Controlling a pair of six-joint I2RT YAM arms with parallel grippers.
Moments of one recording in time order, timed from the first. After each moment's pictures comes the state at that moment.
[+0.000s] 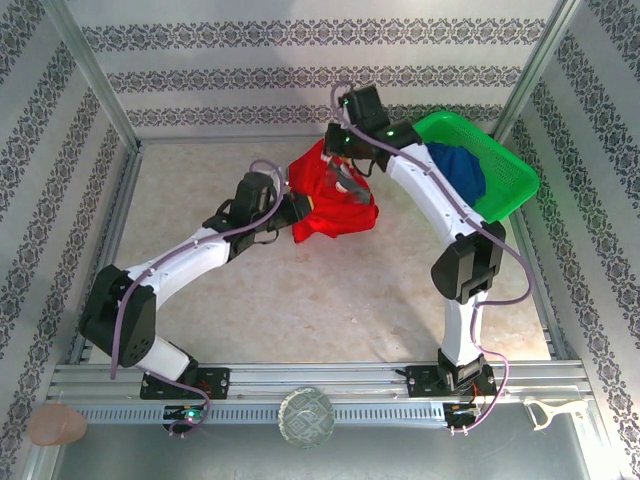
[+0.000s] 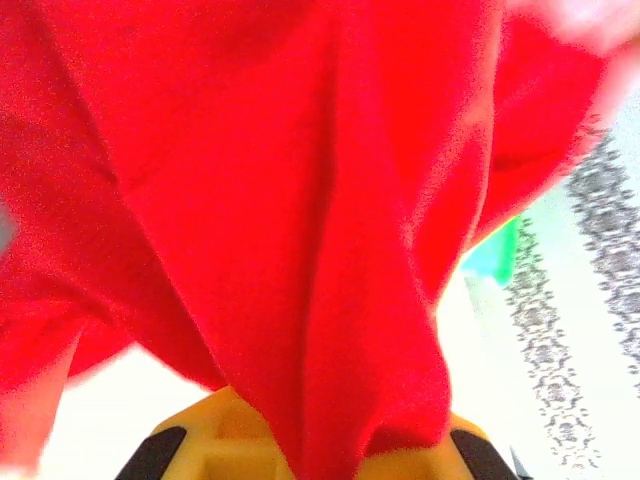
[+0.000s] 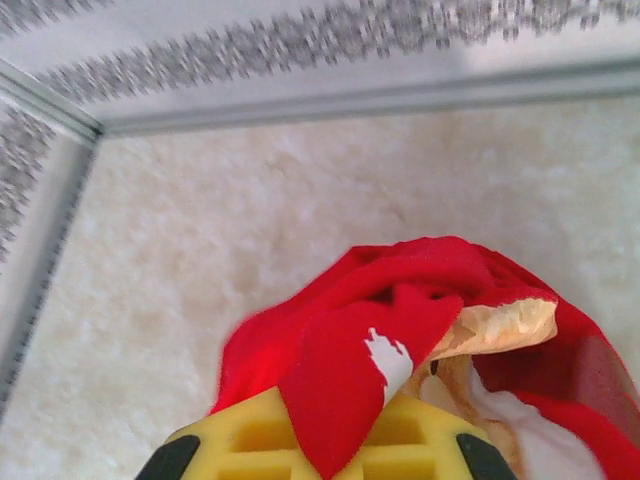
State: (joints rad) left arm -0.50 1.49 1.00 0.01 0.26 -0.79; right arm 0.45 1.98 2.12 -0.80 -0.12 0.50
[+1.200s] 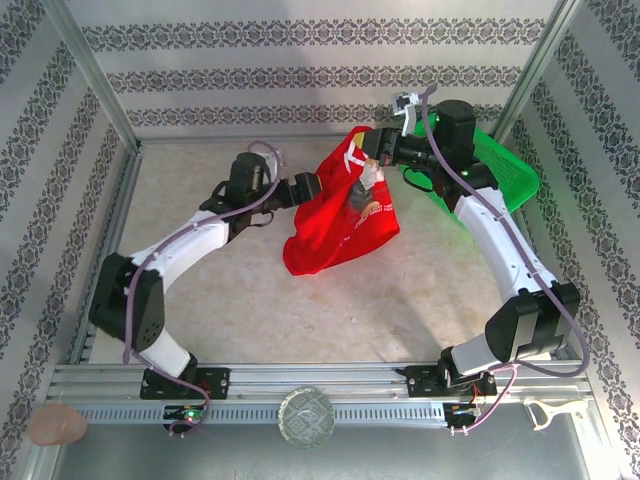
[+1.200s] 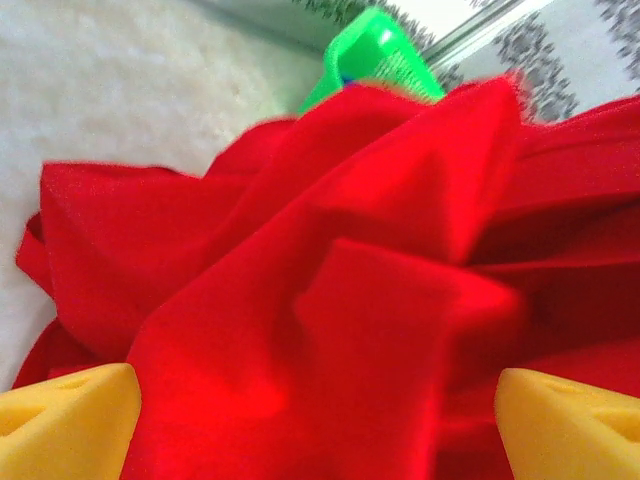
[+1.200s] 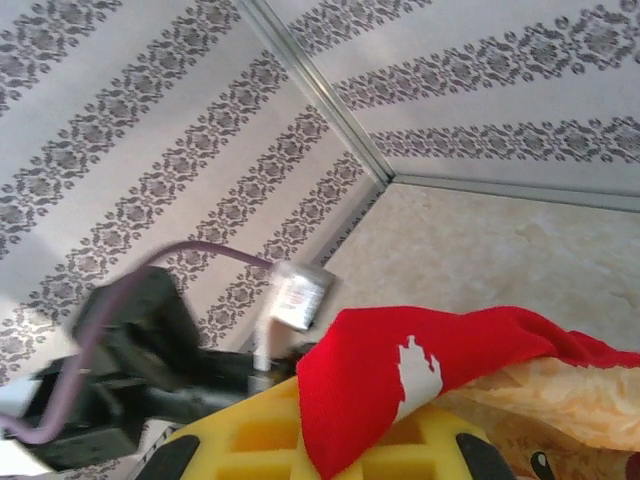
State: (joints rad) left arm -0.42 1.63 1.18 -0.03 0.39 -0.69; right arm 0.21 1.48 1.45 -0.19 -0.84 0.50
